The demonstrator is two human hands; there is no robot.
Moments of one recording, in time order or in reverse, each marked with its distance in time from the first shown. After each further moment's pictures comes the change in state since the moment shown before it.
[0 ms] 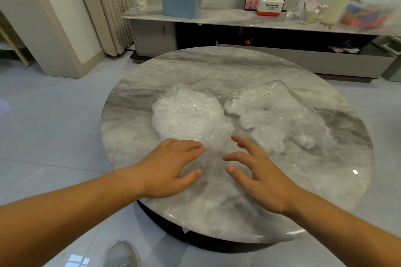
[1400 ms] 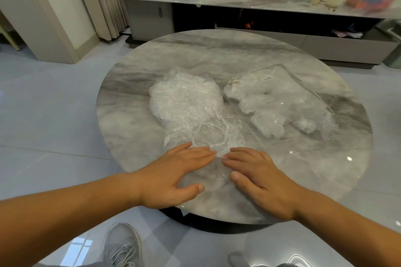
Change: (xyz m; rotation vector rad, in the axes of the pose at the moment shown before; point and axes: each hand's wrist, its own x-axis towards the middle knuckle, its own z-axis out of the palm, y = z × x) left_hand -0.022 0.019 0.027 -0.336 -0.072 0.150; right_hand -0.024 0.012 0.016 -0.199 -0.136 -0.121
